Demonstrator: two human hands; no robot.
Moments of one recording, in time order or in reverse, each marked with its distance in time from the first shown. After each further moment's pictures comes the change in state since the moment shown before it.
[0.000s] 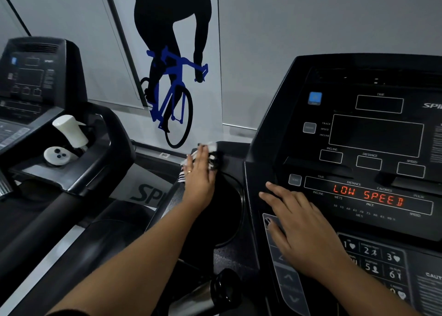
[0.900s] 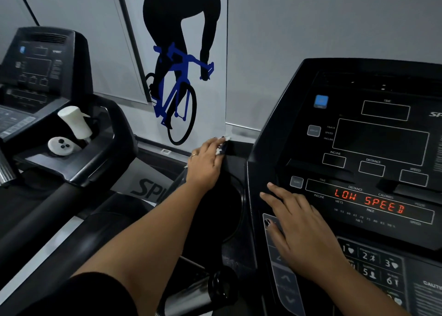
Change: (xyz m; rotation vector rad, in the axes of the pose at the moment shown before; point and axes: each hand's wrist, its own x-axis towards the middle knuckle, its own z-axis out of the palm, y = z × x) left_hand 0.031 0.014 -0.005 0.127 -0.020 0.038; right_hand 0.000 0.001 0.000 -0.012 -0.014 -0.006
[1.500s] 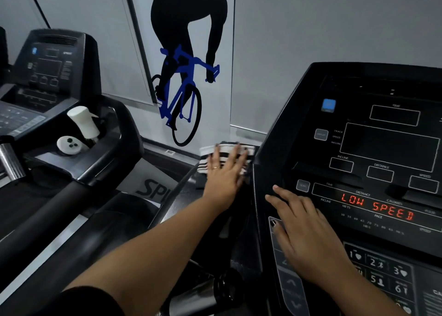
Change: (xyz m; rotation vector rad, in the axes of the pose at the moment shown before) left_hand -0.031 0.017 0.021 0.307 -0.122 0.225; right_hand 0.002 -0.001 0.001 -0.020 -0.003 -0.004
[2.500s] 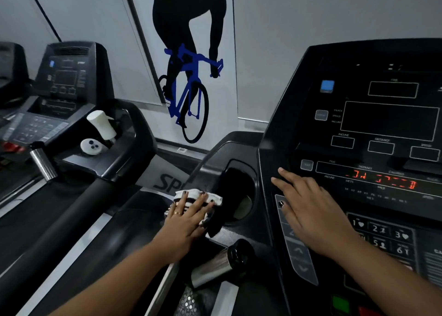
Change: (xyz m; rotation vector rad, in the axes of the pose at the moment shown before) left_hand -0.172 -0.079 -0.050 0.013 -0.459 0.015; right_hand -0.007 0.002 0.000 -0.045 0.004 -0.048
